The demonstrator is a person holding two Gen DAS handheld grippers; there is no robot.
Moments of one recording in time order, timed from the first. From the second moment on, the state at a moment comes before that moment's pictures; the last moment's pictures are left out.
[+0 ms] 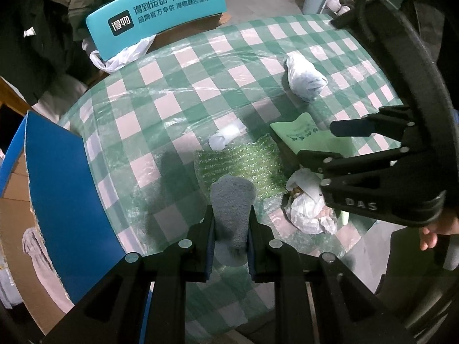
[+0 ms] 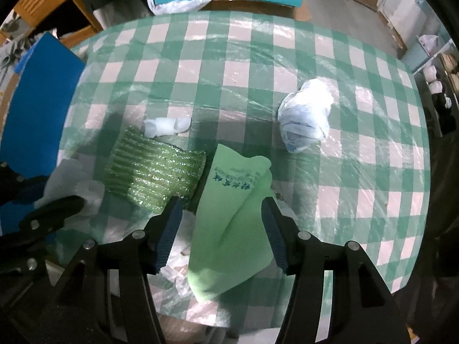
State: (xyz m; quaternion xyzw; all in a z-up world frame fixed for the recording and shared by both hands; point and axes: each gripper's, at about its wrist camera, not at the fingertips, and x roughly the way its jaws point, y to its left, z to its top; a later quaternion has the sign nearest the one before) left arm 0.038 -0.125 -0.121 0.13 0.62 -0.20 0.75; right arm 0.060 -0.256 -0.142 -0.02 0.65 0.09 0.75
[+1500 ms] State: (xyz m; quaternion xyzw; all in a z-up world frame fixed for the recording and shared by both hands) left arm 0.044 -0.123 -0.115 0.13 0.62 -0.20 0.75; right arm 0.053 -0.282 -0.114 0.02 0.62 0.09 0.78
